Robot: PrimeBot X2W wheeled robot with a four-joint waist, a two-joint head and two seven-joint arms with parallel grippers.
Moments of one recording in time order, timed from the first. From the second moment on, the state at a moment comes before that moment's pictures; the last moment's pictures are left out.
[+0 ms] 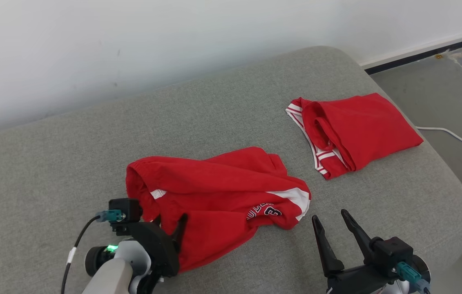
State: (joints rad) left arm -0.53 0.05 -0.32 0.88 -0.56 -0.13 0.04; right arm -0.09 -0.05 0.18 0.25 0.17 0.13 -0.15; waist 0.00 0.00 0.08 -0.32
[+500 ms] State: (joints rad) left arm -0.56 0.05 -0.40 0.85 -0.71 -0.13 0.04; right arm -0.10 -0.05 0.17 0.25 0.18 0.13 -0.15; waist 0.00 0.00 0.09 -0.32
